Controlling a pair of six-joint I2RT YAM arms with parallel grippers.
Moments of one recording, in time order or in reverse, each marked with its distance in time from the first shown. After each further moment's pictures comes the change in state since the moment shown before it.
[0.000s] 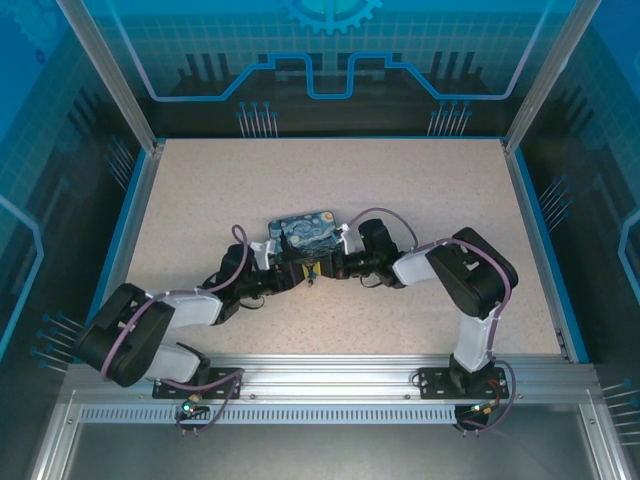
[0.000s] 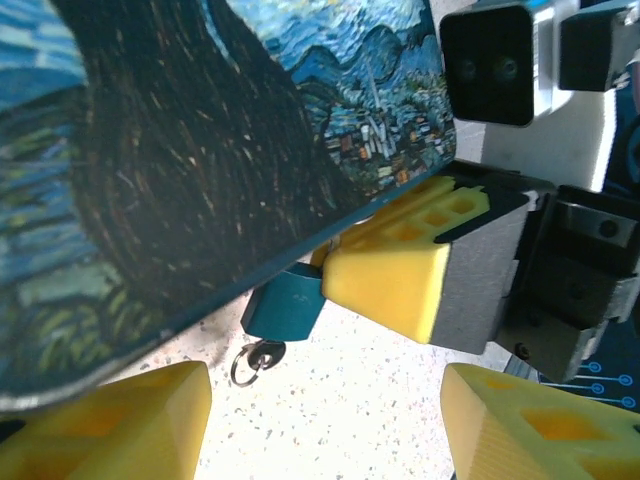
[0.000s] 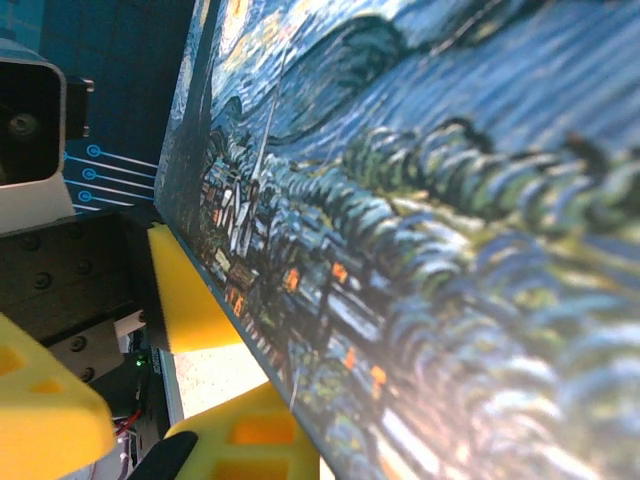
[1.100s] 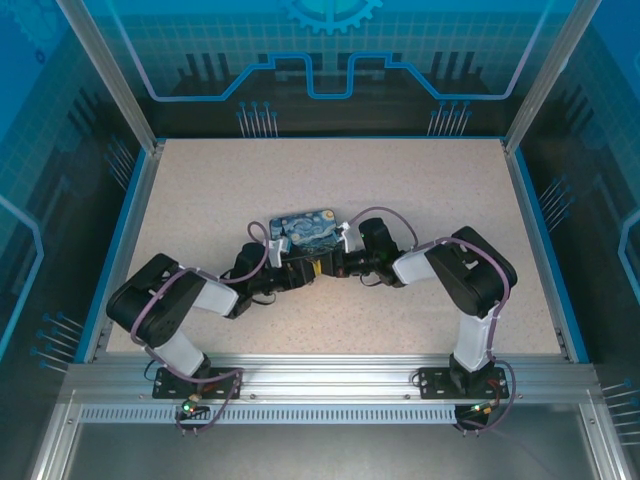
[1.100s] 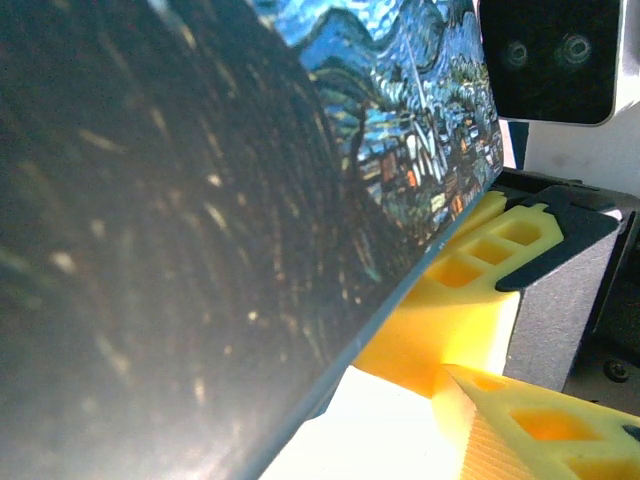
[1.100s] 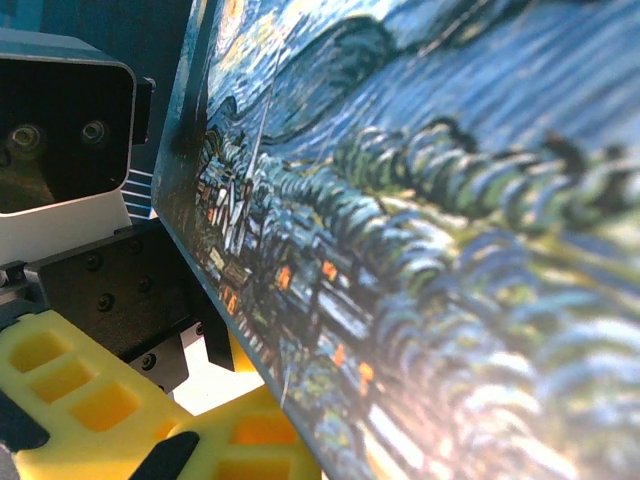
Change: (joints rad) left arm -0.054 0.242 0.062 0.204 -0.036 0.006; right arm -0.006 0.009 0.008 0.008 0.011 0.007
